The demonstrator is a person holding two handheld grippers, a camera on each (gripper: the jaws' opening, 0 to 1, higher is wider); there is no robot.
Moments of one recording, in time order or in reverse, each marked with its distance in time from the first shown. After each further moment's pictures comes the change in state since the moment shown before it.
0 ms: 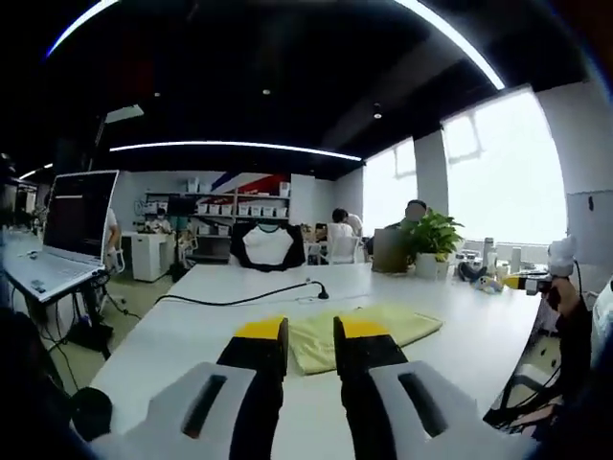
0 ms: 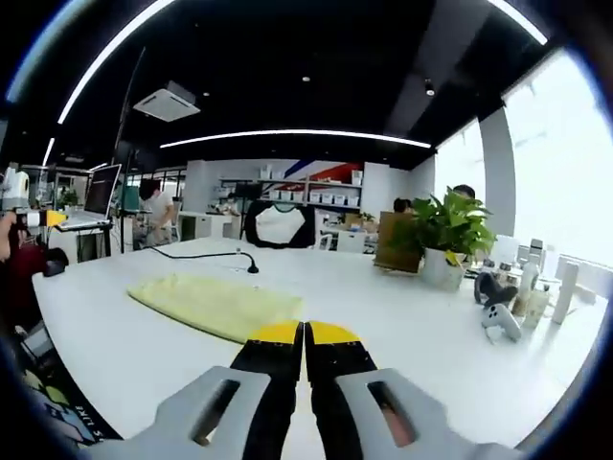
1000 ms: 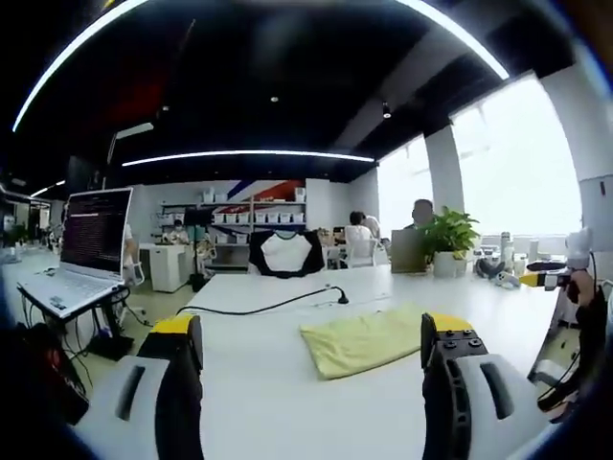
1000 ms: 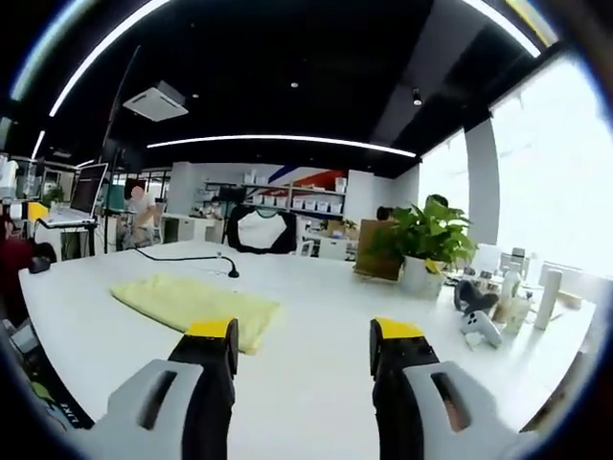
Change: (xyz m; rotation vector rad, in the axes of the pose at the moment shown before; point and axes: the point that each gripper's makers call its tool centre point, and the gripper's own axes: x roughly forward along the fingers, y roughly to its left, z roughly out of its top) left arm -0.004 0.011 0.010 0.074 -0.025 0.100; right arm 0.000 -0.014 0.007 -0.054 -0.029 -0.086
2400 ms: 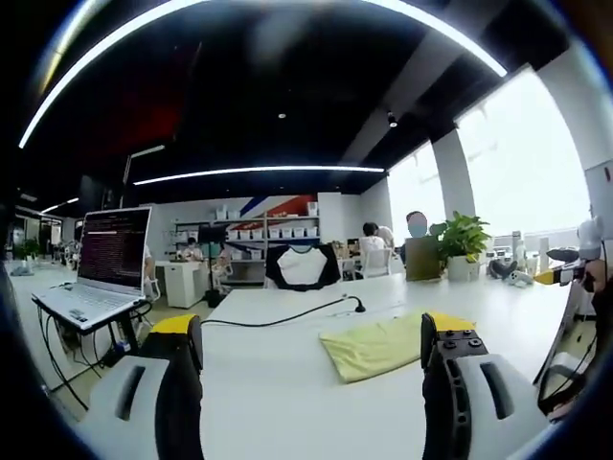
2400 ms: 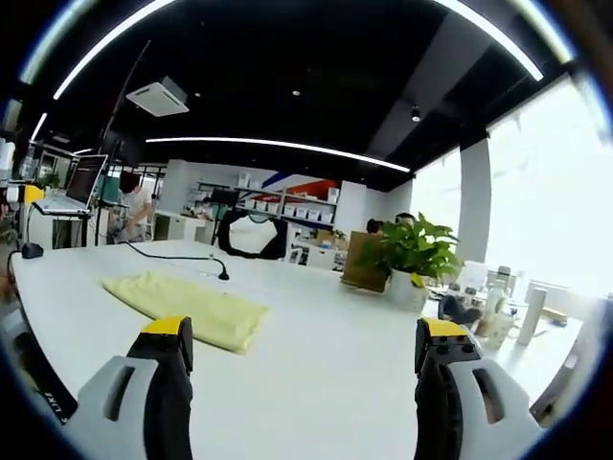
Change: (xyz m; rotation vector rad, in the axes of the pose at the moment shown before) left arm -0.014 0.009 0.001 0.043 -0.050 0.048; right arm -0.013 -0.012 0.004 -0.053 -0.030 -0.055
